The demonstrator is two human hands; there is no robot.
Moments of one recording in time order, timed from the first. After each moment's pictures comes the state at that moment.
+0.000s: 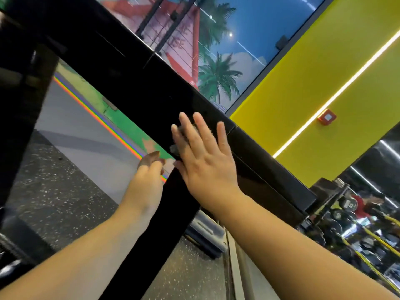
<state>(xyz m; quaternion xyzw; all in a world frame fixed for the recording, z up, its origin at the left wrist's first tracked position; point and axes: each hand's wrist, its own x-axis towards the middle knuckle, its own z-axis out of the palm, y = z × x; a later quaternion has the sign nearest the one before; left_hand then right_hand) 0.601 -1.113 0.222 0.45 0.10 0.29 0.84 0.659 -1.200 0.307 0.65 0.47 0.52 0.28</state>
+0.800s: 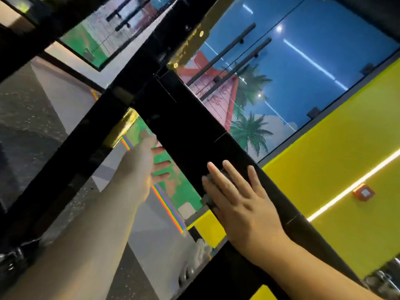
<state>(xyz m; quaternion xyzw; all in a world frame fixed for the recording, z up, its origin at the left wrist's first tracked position) 0.588 -0.953 0.253 0.23 0.09 0.38 0.89 0.655 -1.137 0.338 0.61 0.54 0.46 0.36</state>
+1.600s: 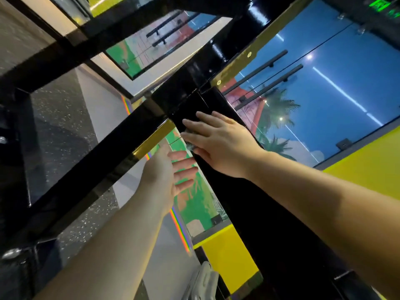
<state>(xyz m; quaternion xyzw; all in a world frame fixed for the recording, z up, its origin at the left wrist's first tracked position) 0.602 -0.921 0.230 0.13 0.05 0.35 0.92 0.645 -0.938 0.374 0.49 0.66 0.36 0.45</state>
